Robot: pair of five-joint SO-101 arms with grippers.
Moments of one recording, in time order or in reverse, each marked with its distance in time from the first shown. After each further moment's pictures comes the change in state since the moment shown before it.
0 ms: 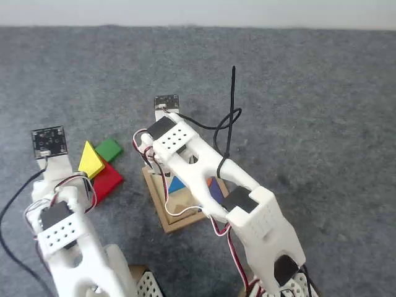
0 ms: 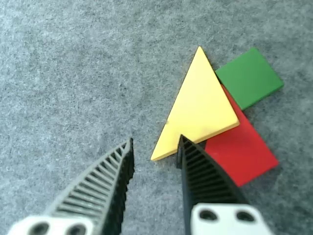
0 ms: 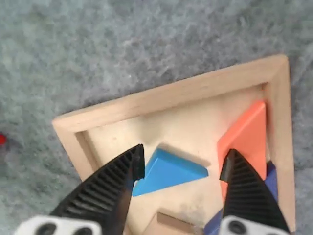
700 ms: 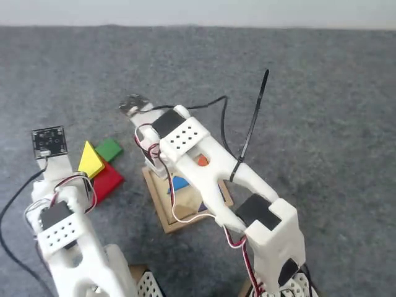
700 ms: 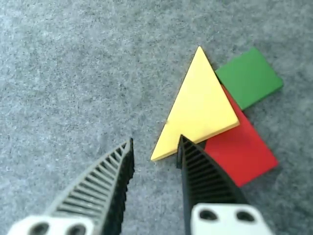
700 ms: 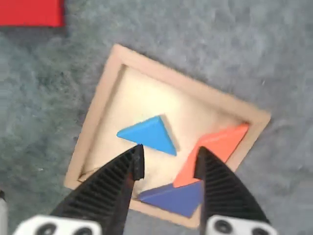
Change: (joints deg) left arm 0.0 0.0 0.0 0.0 0.0; right arm -0.1 -13.6 4.2 4.9 38.5
